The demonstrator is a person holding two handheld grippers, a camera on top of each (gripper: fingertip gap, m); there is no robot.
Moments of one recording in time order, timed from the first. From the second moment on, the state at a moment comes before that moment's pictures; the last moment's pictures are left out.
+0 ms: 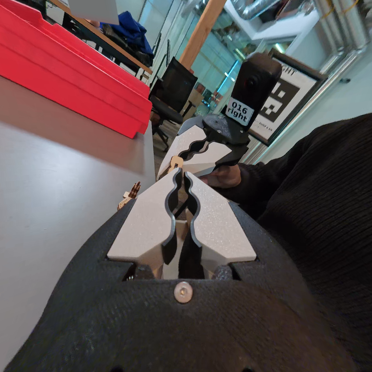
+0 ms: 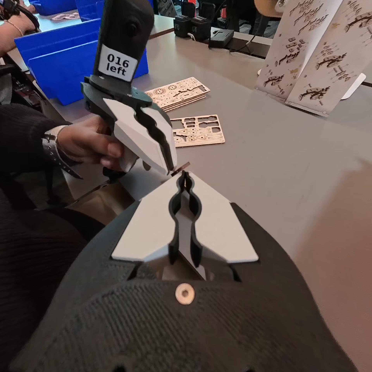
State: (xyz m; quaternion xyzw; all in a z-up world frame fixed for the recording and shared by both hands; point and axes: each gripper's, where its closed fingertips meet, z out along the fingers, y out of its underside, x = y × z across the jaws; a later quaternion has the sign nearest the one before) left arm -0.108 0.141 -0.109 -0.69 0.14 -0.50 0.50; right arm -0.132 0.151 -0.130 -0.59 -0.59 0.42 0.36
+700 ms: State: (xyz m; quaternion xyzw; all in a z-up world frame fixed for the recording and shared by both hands) left arm -0.113 0.146 -0.113 -0.70 0.12 -0.49 0.50; right arm -0.129 0.142 -0.130 -0.57 -0.60 0.46 0.32
